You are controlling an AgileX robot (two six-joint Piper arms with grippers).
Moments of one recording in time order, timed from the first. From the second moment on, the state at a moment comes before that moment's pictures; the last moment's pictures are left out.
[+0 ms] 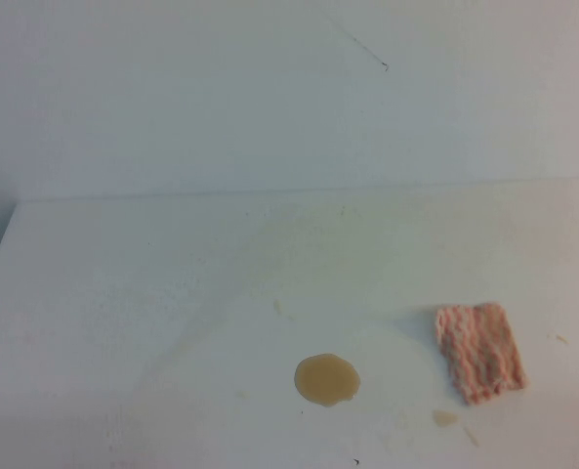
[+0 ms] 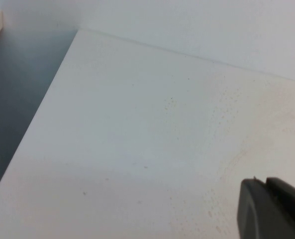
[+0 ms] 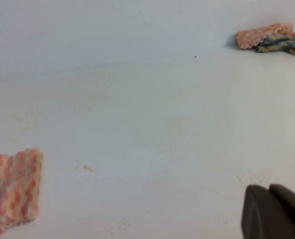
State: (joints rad) right arm -0.15 -0.03 0.03 -0.14 0.31 0.18; left arm -0.01 0.00 0.00 -0.15 0.33 -0.21
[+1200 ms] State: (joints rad) right arm -0.15 -0.03 0.03 -0.12 0.30 0.18; left arm -0.01 0.00 0.00 -0.15 0.32 -0.21
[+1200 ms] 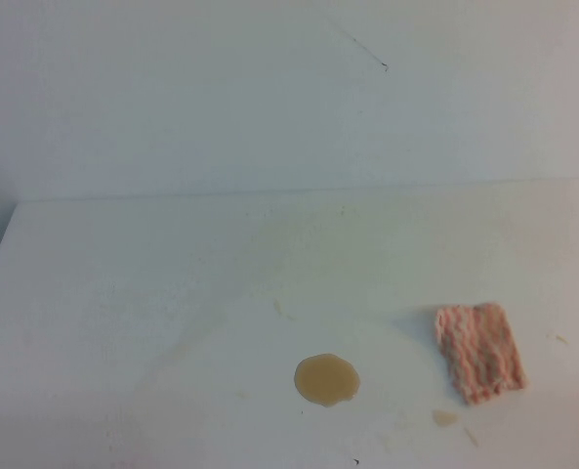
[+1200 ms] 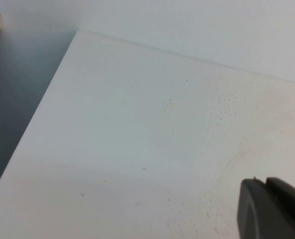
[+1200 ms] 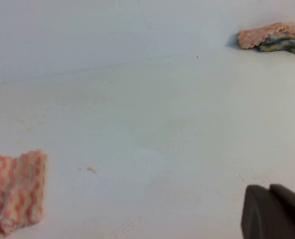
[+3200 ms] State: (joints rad) right arm -0.15 0.64 -0.71 0.26 0.63 0.07; left arm -0.04 0.00 0.00 -0.15 0.32 -0.21
